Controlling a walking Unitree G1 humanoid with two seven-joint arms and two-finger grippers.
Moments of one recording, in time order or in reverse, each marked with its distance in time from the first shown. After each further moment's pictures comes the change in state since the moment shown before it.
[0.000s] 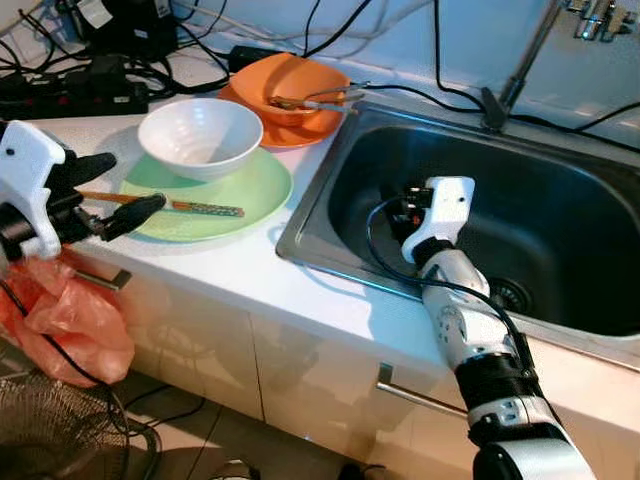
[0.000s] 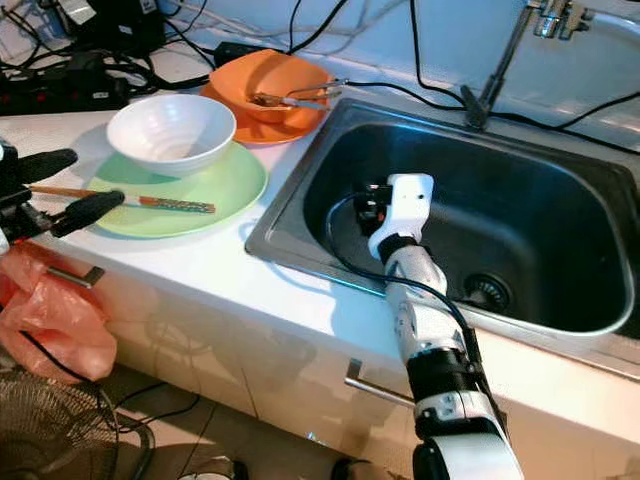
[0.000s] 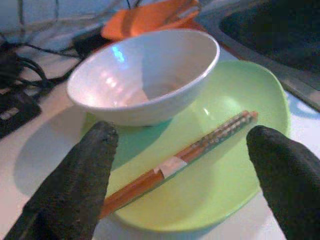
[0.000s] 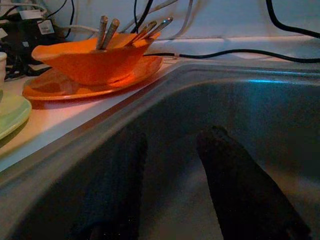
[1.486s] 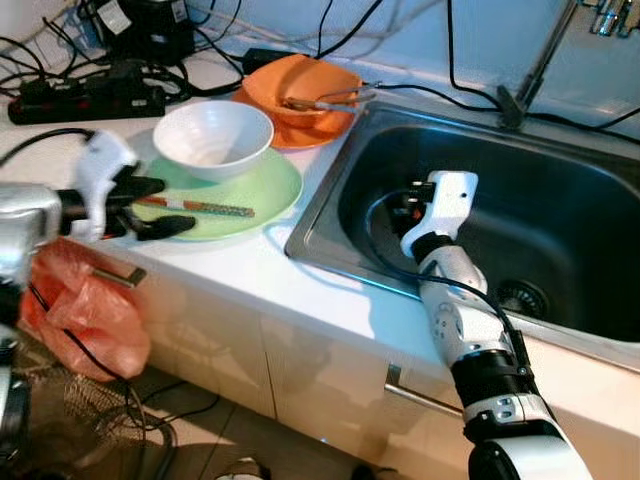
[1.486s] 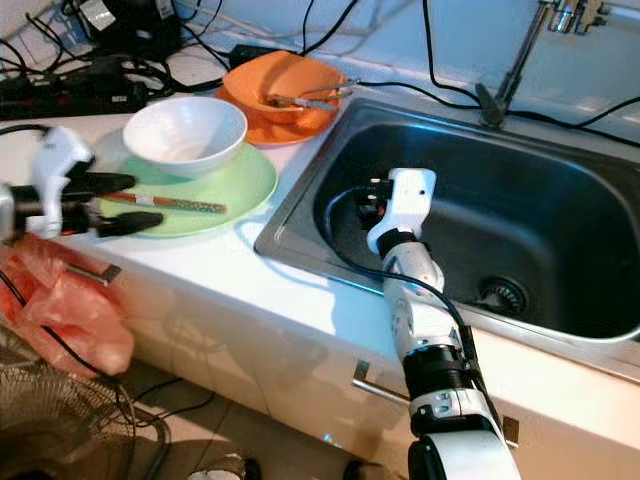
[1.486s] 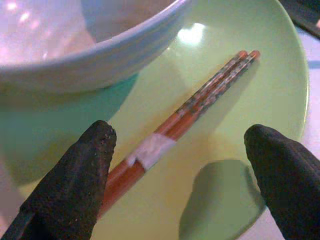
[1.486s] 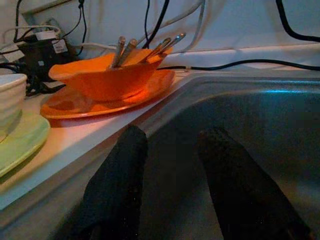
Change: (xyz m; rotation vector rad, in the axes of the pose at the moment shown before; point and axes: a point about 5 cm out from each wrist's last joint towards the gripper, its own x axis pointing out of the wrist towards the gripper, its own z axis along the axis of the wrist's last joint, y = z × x) left arm 0.065 0.016 -0.024 0.000 0.211 -0.262; right arm 0.002 0.004 0.006 0.011 -0.051 -0.012
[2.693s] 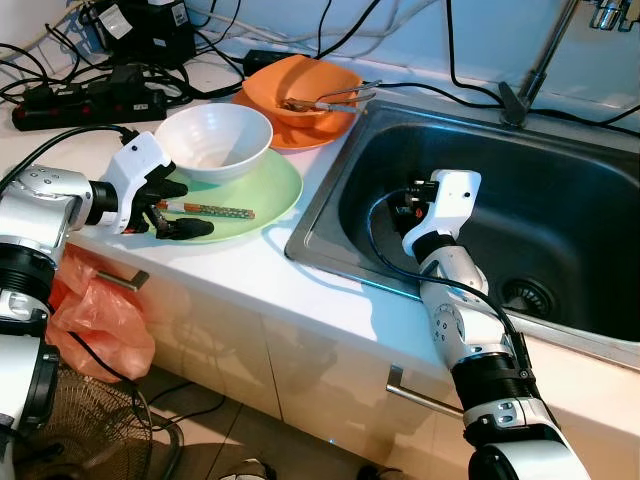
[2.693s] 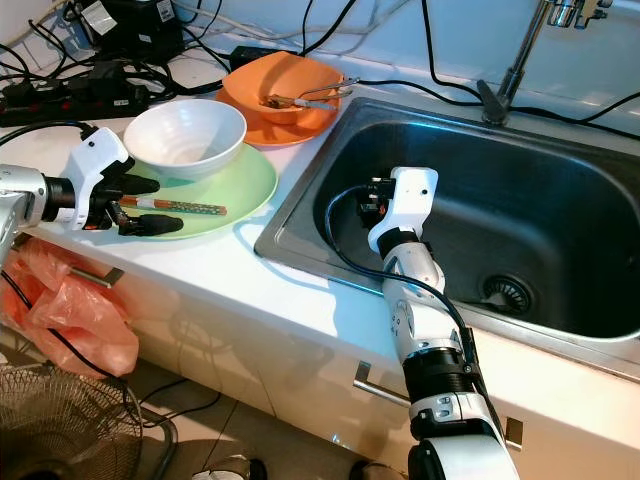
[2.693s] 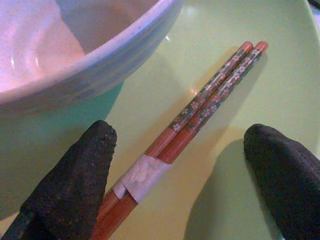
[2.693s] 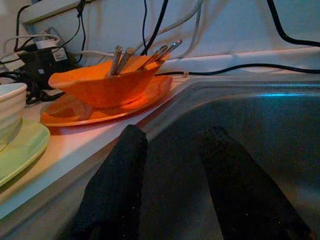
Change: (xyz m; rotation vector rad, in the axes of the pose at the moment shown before) left arm 0.022 -0.001 0.008 0.022 0.114 -0.032; right arm -0.003 -0.001 0.002 0.000 -0.018 -0.013
